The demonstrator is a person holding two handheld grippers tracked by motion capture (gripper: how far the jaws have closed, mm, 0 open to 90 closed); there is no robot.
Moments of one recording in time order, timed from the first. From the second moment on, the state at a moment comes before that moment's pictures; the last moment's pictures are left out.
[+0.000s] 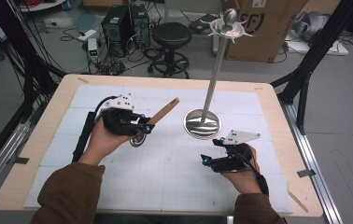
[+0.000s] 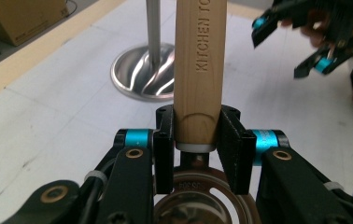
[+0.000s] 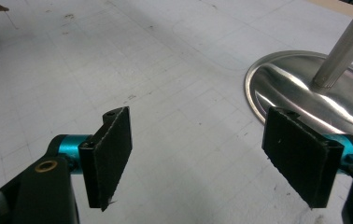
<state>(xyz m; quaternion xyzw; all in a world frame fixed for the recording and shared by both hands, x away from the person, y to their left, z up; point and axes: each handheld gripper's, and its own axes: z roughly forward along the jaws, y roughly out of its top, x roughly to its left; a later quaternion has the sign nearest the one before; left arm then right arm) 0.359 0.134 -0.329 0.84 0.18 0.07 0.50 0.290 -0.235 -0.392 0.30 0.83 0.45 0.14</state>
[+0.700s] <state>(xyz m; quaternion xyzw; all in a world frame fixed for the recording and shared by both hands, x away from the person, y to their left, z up) 0.370 0.115 -0.276 0.80 0.16 0.08 0.57 0.289 -0.236 -0.390 0.30 0.83 0.45 0.14</state>
